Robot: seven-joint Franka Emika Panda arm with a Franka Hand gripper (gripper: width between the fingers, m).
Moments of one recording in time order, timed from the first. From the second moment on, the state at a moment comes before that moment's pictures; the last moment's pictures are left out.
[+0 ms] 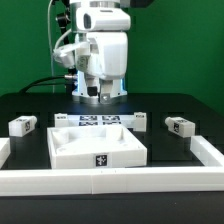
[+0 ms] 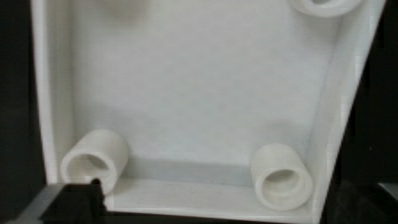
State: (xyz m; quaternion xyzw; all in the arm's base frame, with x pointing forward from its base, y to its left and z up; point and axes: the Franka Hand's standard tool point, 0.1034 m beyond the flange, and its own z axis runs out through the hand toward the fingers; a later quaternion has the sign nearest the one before) arm 0.487 -0.036 0.094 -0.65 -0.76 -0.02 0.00
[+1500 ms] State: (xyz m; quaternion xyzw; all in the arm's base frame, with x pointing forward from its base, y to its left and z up) arm 0.427 -0.046 0.008 -0.66 -0.75 0.01 0.06
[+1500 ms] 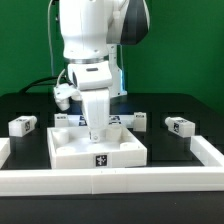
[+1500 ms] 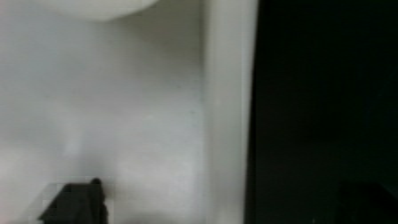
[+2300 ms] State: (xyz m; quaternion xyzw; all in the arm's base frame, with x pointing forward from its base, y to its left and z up) arm 0.428 -0.045 0.008 -0.67 -0.74 0.01 0.06
